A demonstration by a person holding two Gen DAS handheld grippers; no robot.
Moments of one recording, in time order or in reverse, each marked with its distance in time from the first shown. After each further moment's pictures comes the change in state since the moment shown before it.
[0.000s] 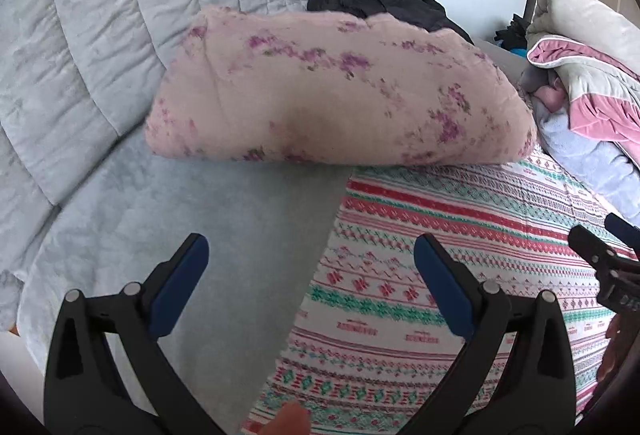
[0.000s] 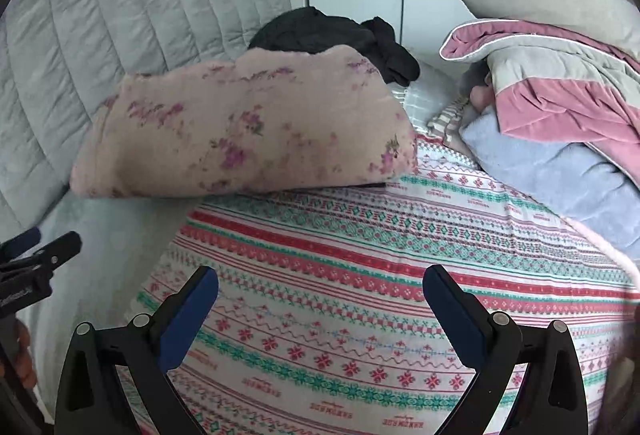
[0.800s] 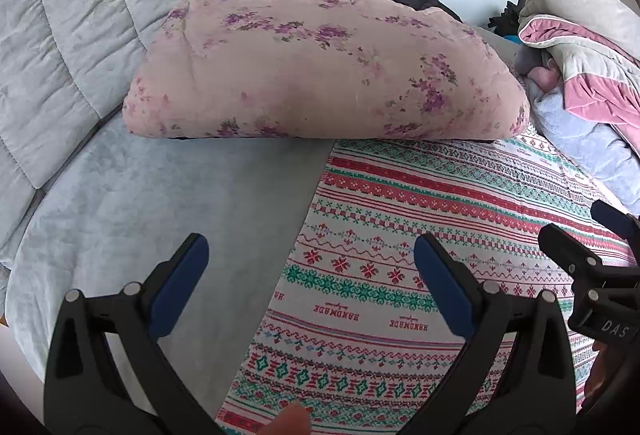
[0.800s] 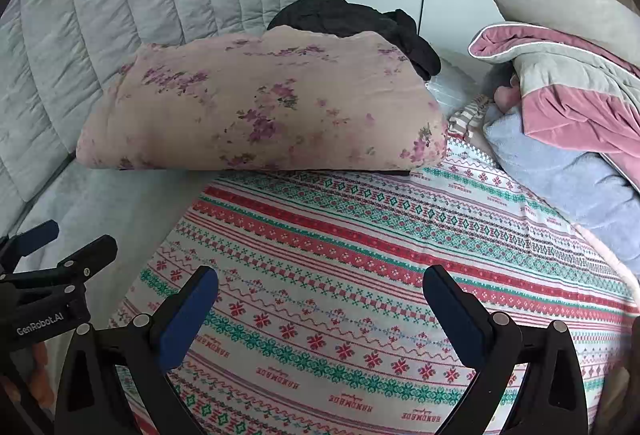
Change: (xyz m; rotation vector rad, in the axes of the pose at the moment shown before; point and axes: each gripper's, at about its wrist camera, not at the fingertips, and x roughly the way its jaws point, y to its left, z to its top) left arm 0.009 -0.019 -0.016 0.011 0.035 -0.011; right arm 0.008 0.027 -0.008 -0.071 0.042 0.026
